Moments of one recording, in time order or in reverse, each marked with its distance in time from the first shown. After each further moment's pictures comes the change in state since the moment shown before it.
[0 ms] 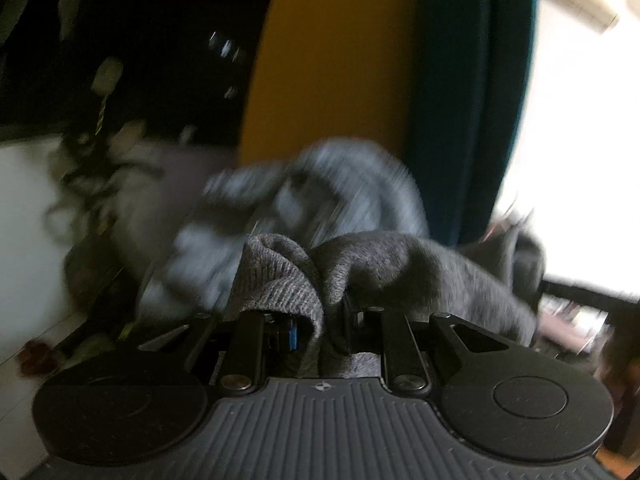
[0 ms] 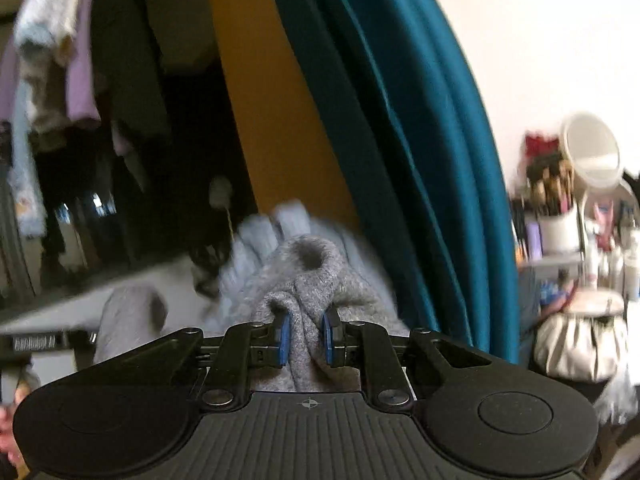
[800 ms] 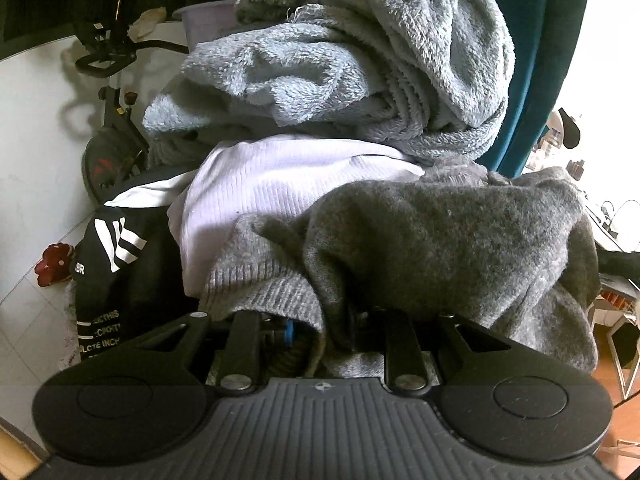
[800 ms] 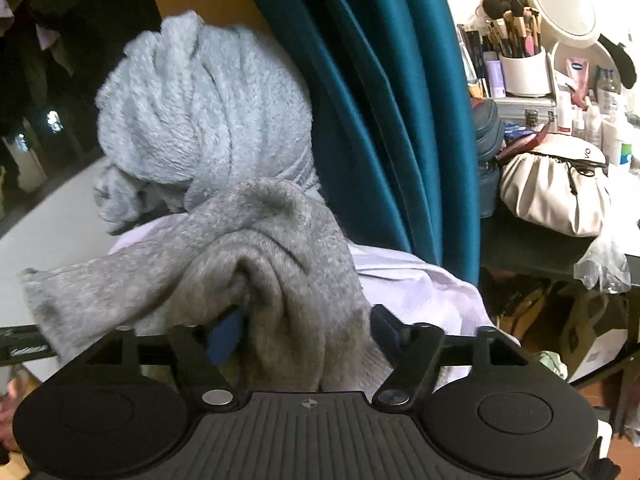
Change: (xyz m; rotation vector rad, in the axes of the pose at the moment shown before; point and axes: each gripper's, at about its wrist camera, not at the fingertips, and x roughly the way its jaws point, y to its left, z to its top) left arm 0.073 0.025 -0.075 -0.018 0.269 0.059; right arm 0.044 -0.053 -0.089 0.091 0.370 -0.085
